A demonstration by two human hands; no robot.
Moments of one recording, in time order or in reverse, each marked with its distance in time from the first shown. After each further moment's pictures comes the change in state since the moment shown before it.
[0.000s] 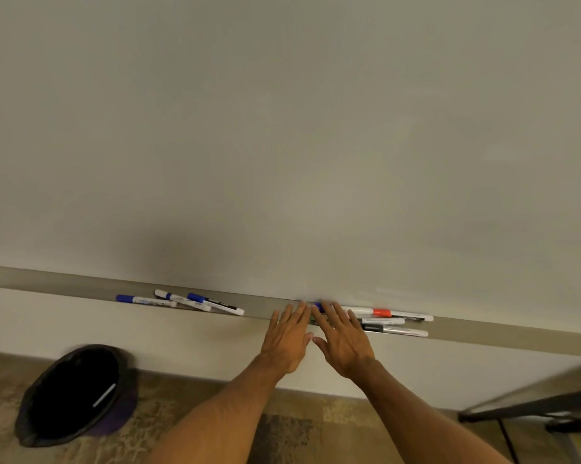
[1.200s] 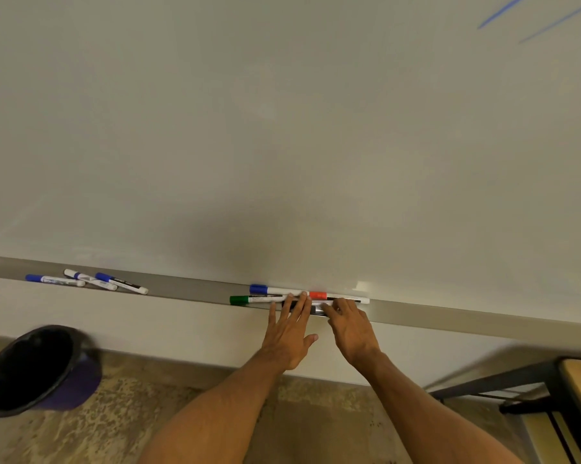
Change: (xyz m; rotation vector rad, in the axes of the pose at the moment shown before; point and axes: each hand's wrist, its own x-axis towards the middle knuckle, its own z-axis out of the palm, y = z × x) left_hand 0.046 0.221 0.056 0.069 -0.024 -0.013; right_hand -0.084 0.223 0.003 0.091 0.203 0.006
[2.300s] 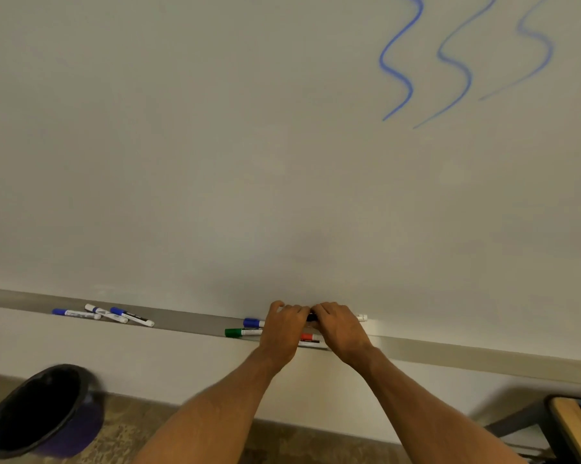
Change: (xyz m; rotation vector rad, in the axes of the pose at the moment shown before) left_hand 0.000 0.037 -0.079 0.012 0.559 0.149; right_hand 0.016 0.012 -0.086 0.037 0.219 -0.315
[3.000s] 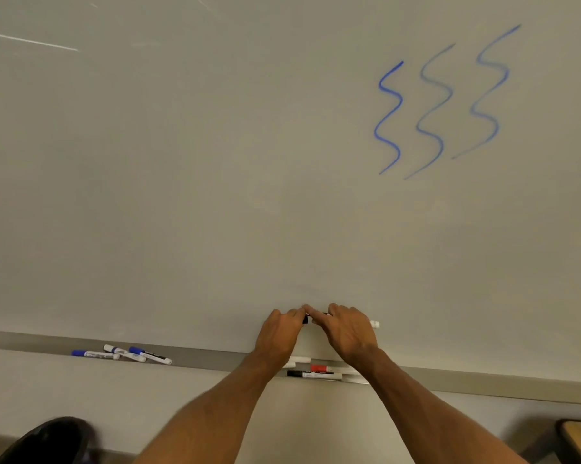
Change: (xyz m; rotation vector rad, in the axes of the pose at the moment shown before) left_hand 0.006 -0.028 -0.082 0.060 0.098 0.008; right_hand 0.027 -0.044 -0.075 -0.261 0.141 0.033
